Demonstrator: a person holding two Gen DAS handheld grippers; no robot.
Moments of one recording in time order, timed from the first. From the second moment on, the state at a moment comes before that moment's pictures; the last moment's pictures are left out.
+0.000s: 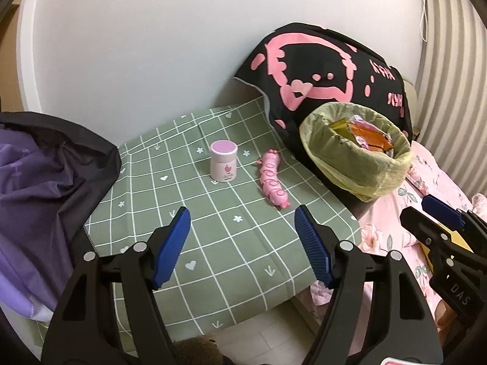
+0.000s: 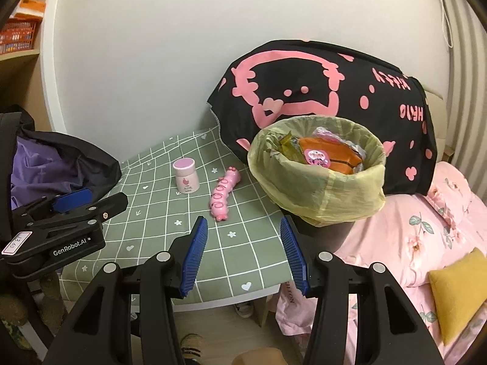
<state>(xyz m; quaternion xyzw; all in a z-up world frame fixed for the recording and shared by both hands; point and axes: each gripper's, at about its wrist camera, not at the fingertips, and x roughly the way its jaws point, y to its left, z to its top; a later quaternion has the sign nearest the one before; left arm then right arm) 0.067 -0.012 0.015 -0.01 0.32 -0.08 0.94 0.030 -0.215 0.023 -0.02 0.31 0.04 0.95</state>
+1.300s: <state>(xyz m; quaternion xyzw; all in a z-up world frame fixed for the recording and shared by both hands) 0.063 -0.024 0.019 -0.01 0.32 -0.11 0.94 0.021 -0.230 0.026 0.00 0.31 0.03 0.95</state>
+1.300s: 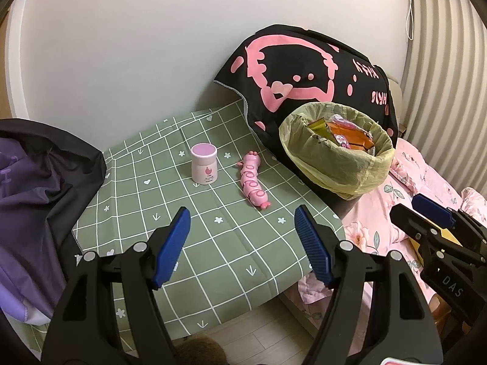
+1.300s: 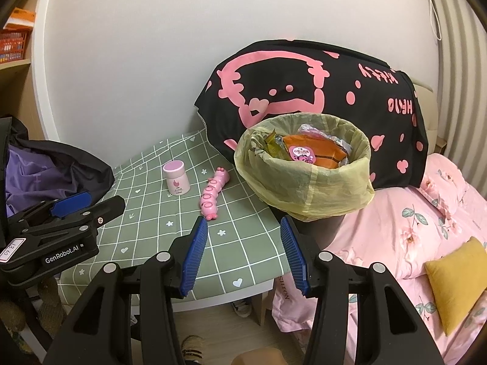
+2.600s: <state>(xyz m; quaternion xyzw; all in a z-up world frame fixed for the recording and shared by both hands) 0.062 -0.024 0.018 -0.01 0.32 -0.11 0.94 0.020 -0.236 0.026 0.00 0.31 0.03 0.95</state>
